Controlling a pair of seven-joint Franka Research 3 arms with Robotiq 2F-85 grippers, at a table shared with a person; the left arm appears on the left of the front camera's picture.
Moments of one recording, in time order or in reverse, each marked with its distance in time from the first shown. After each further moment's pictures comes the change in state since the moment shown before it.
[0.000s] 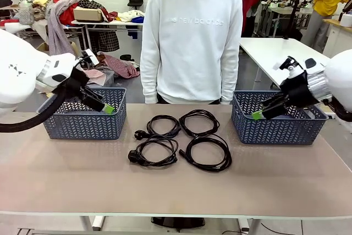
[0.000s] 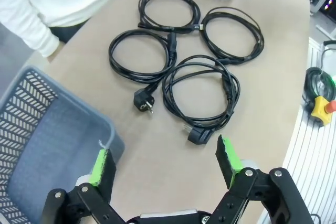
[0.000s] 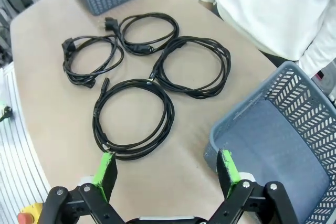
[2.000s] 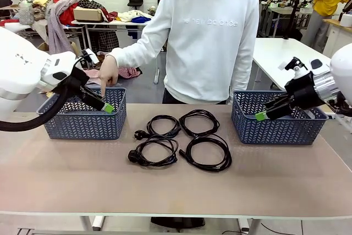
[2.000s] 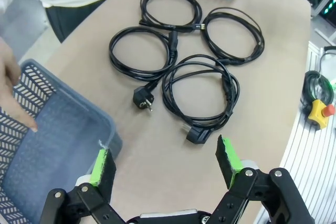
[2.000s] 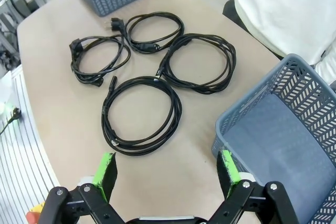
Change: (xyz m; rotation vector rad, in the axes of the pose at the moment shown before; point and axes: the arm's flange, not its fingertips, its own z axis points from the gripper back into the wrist) left arm 0.002 0.002 0.000 -0.004 0.014 0.033; right arm -0.006 0.003 0.007 0.030 0.001 -0.036
